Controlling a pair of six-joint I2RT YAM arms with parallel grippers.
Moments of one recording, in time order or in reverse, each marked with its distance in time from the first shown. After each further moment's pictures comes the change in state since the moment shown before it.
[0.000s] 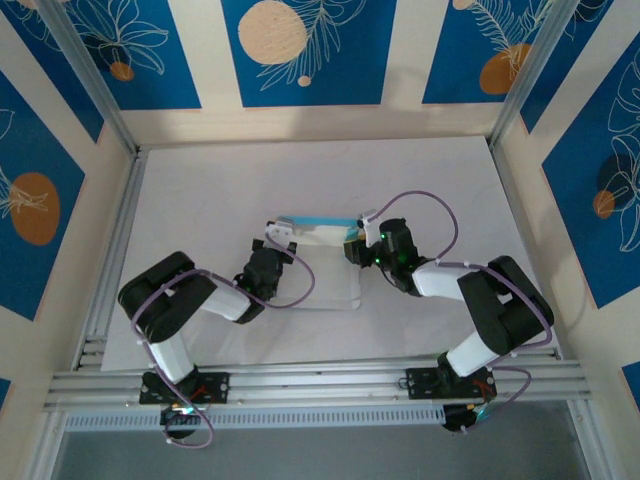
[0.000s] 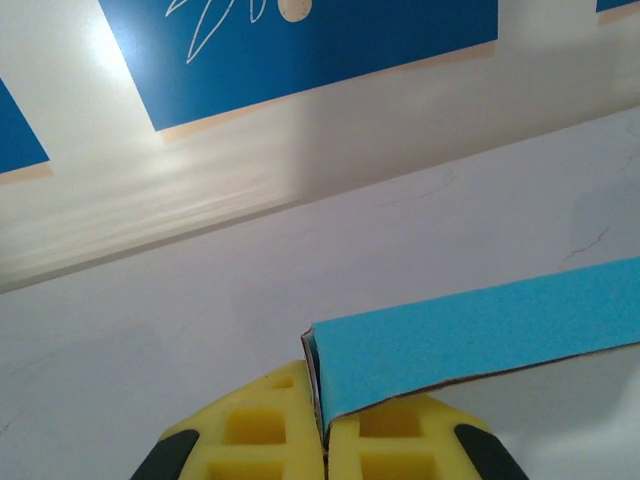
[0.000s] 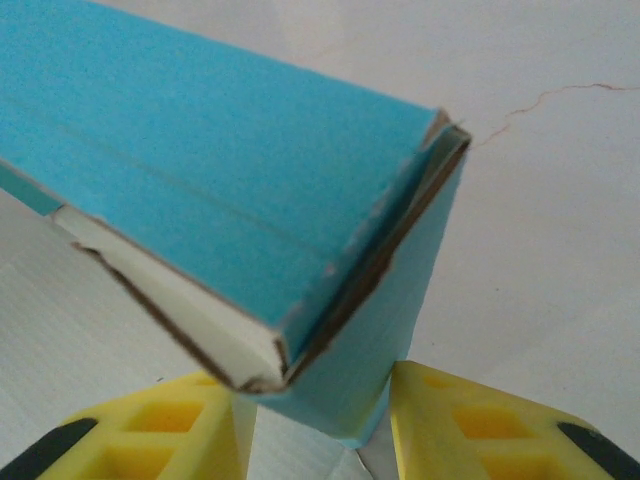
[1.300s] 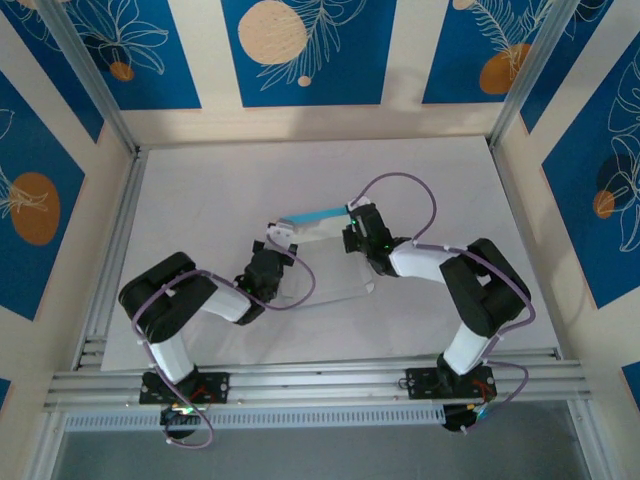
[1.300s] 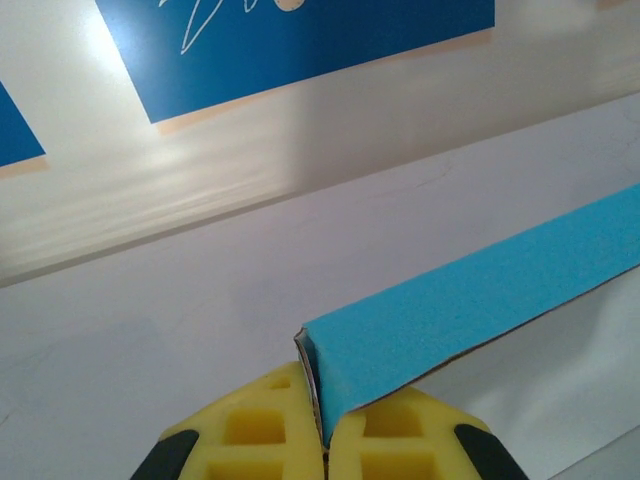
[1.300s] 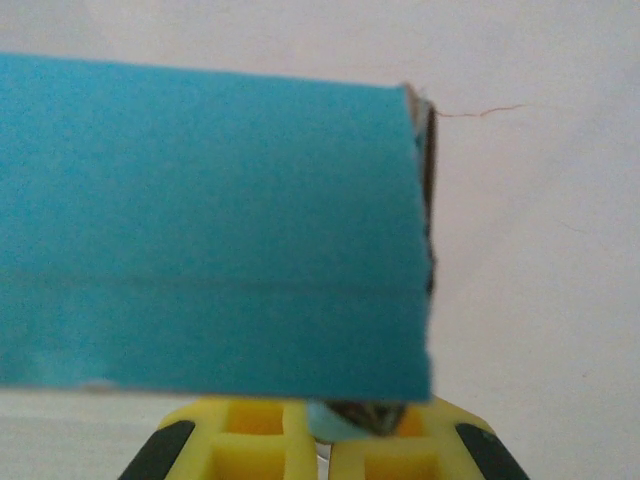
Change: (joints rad) left arm -0.011 0.000 -0.006 -0.012 -0.007 0.000; right arm 0.109 0.149 0.278 -0.277 0.459 0.053
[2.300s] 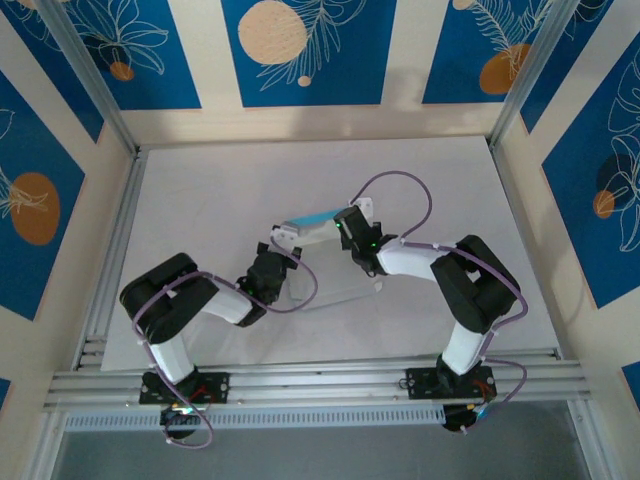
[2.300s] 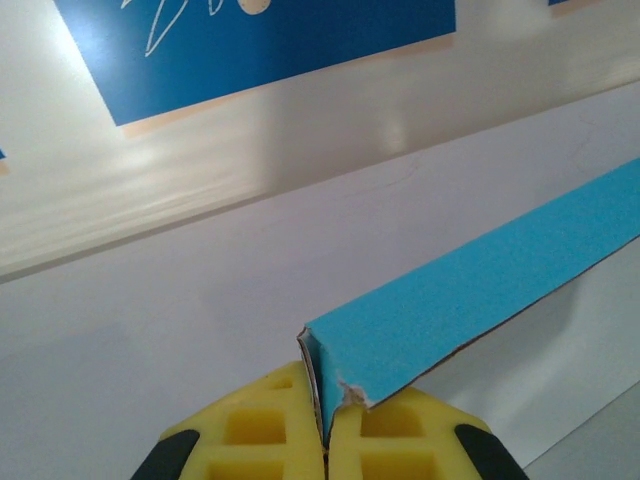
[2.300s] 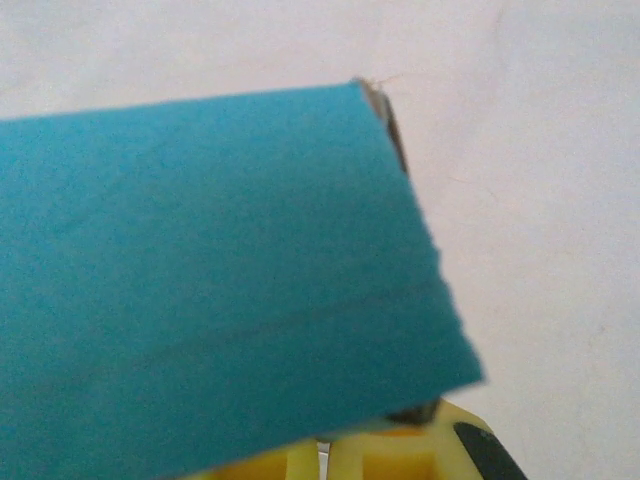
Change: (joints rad) left arm -0.027 0.000 0.000 -0.004 0.027 -0.012; right arm 0.065 0.049 0.087 -0.158 0.295 0.228
